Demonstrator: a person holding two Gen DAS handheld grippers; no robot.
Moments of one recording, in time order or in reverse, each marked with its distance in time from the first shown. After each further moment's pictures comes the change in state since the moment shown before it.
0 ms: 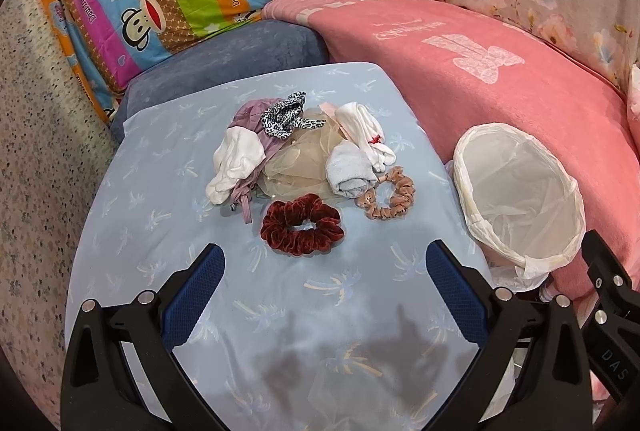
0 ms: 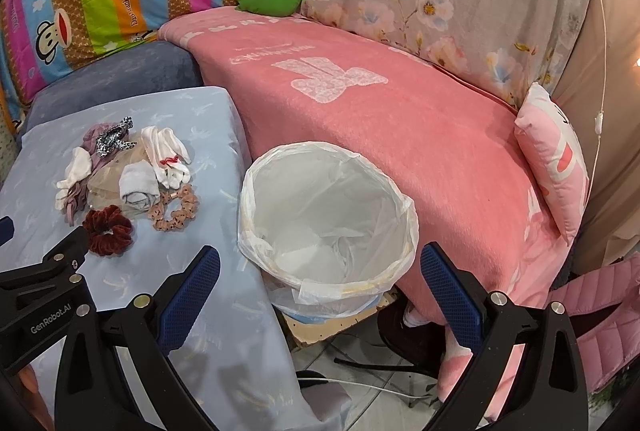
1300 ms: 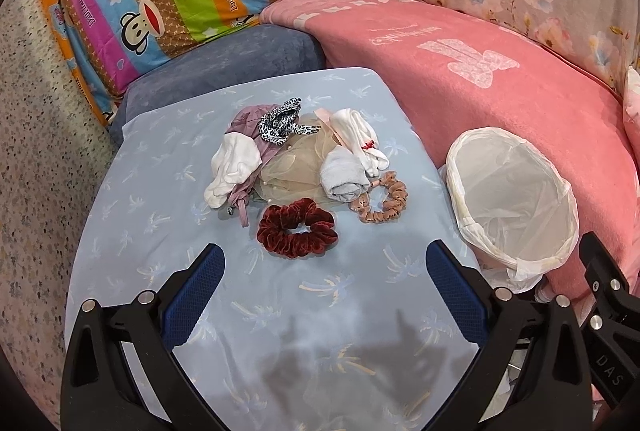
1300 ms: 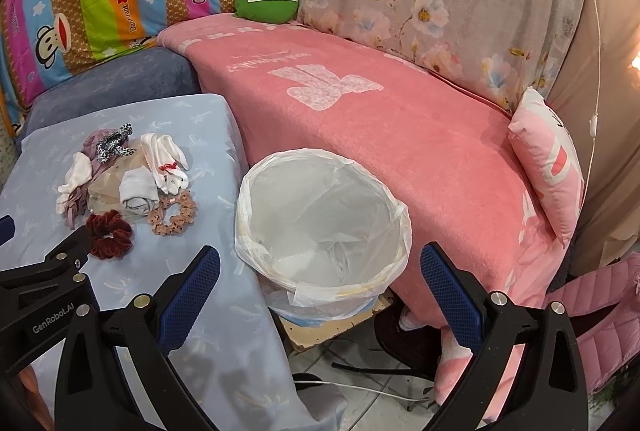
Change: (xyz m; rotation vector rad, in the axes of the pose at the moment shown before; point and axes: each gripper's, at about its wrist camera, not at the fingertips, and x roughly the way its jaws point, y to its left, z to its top) left arm -0.006 -0.007 0.001 0.003 -0.015 -0.006; right arm -0.007 -0.003 0.001 0.006 -0.020 -0.013
